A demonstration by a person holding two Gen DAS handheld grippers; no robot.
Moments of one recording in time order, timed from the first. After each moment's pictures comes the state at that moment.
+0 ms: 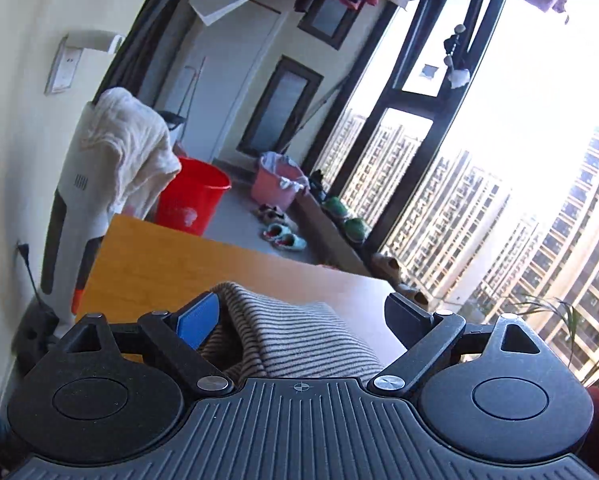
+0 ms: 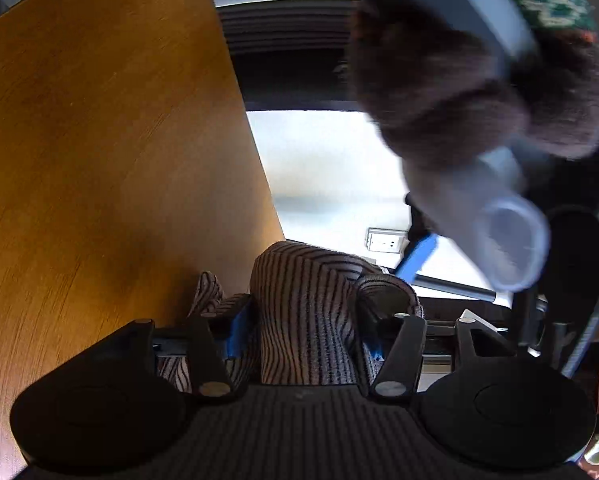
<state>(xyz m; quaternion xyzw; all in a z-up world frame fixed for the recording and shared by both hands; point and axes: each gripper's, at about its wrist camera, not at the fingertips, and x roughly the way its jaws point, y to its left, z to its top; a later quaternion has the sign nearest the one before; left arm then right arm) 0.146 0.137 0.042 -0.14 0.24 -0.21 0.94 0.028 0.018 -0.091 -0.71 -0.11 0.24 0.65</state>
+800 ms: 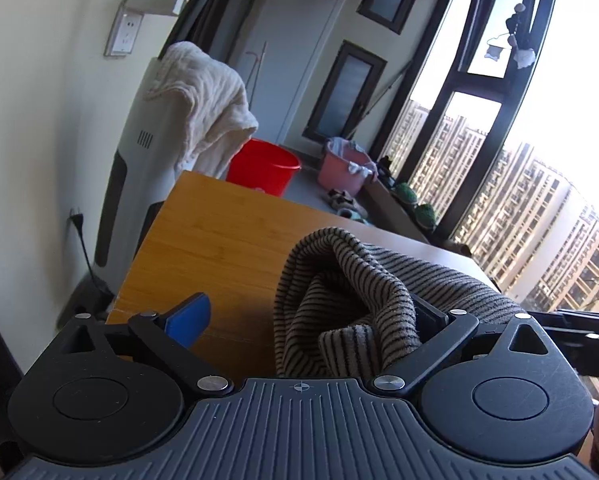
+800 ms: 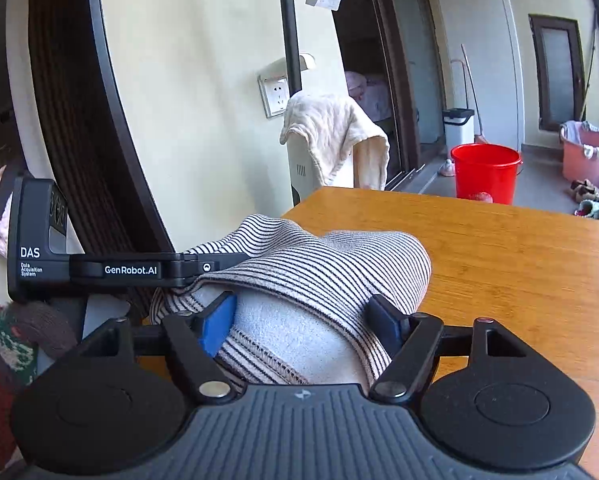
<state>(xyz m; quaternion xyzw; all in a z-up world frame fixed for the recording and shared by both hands) 0.163 0.157 -0.032 -0.15 0.27 -0.12 0.94 0.146 -0.114 0.003 0.04 0.28 0.32 0.90</state>
